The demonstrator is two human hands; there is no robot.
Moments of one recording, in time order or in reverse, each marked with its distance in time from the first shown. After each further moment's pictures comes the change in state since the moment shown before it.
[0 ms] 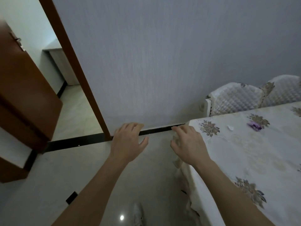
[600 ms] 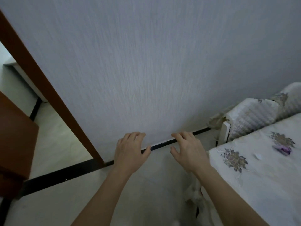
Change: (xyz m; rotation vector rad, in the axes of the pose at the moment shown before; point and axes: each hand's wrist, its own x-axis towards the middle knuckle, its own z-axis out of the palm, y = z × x) left_hand 0.231 -0.134 0.058 -0.137 -0.080 0.106; right_hand 0.243 -0.021 0.090 -0.030 -0.009 0.139
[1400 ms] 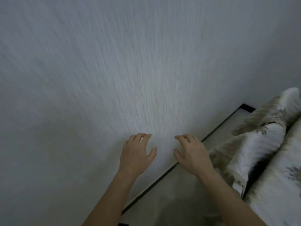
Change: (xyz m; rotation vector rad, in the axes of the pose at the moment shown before) left_hand 0.430 0.052 0.124 -0.097 -0.058 0.283; right_hand 0.318 0.208 0.018 0.008 0.101 0.300
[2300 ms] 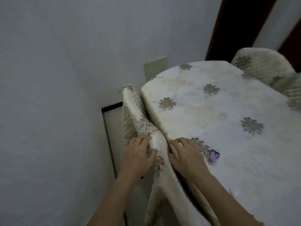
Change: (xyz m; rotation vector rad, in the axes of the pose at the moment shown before) left_hand 0.327 0.367 0.247 -0.380 -0.537 1.145; right_hand 0.037 0.304 -0.087 -0.214 0.391 1.113
